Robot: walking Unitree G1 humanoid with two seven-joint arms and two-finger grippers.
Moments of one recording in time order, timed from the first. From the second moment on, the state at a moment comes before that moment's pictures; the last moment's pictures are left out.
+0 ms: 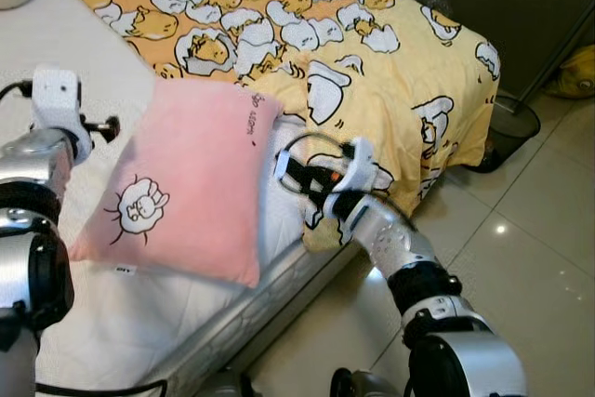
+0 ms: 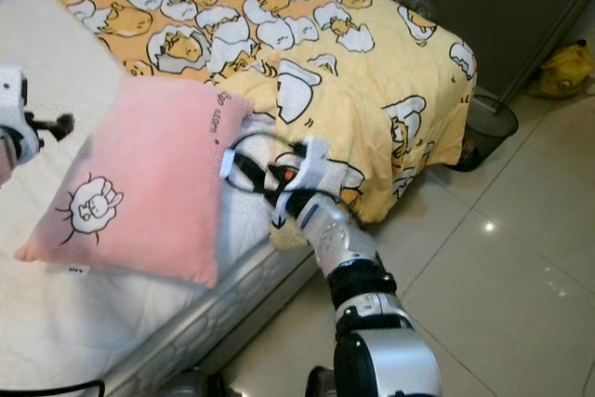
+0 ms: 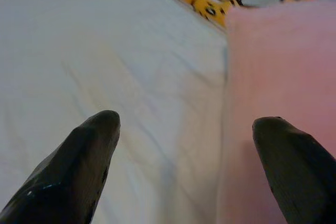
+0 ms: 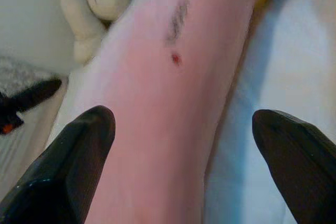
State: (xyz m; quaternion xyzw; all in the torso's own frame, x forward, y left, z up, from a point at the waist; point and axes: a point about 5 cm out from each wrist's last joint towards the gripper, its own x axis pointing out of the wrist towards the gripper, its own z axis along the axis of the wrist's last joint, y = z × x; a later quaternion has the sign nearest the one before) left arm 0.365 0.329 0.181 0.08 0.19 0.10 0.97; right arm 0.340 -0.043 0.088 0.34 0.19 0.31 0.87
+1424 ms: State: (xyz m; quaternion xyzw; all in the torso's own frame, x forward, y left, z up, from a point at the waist) left arm 0.362 0.254 0.136 0.03 0.27 -0.20 0.94; right arm 0.343 -0.020 0.080 0.20 0.23 0.33 0.89
